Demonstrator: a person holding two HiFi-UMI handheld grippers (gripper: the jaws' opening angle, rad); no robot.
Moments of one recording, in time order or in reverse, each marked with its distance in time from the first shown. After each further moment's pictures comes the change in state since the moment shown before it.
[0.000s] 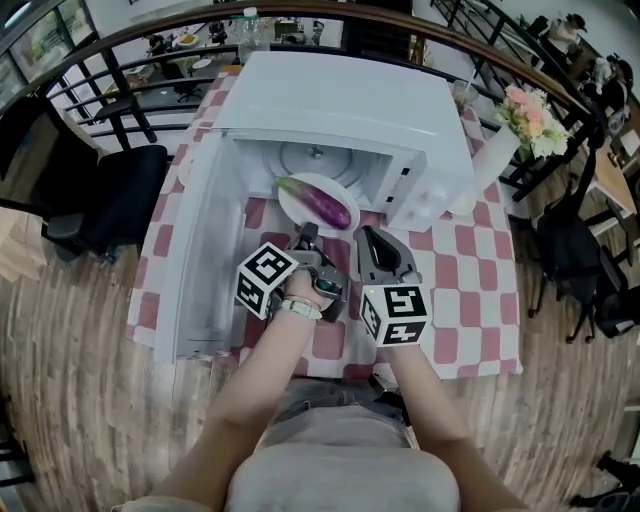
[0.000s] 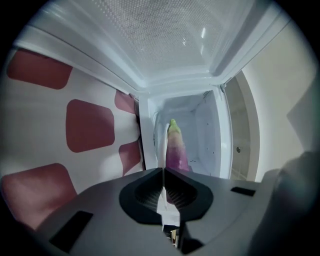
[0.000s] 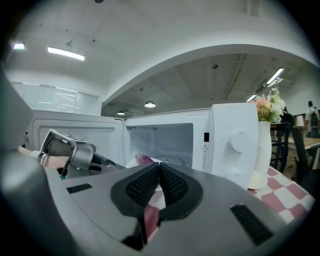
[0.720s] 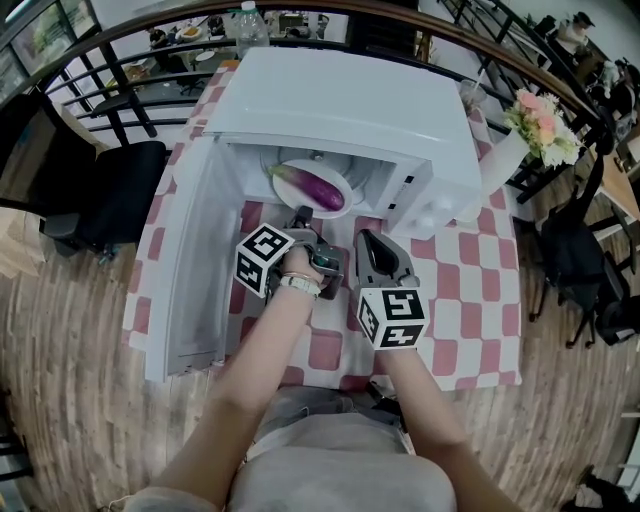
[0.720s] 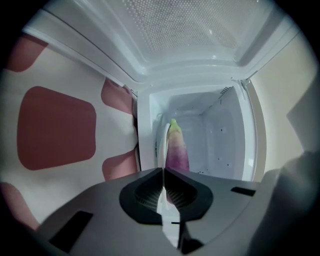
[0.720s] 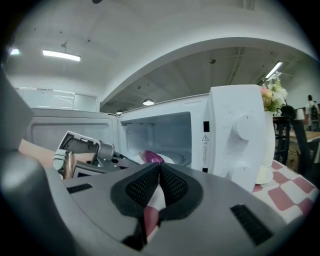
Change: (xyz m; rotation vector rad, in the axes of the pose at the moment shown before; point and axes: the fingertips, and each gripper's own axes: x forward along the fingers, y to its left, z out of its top) left arm 0.056 0.010 0.027 -0.038 -0.058 0.026; right arm 0.022 -0.013 -0.017 0.040 0.030 0.008
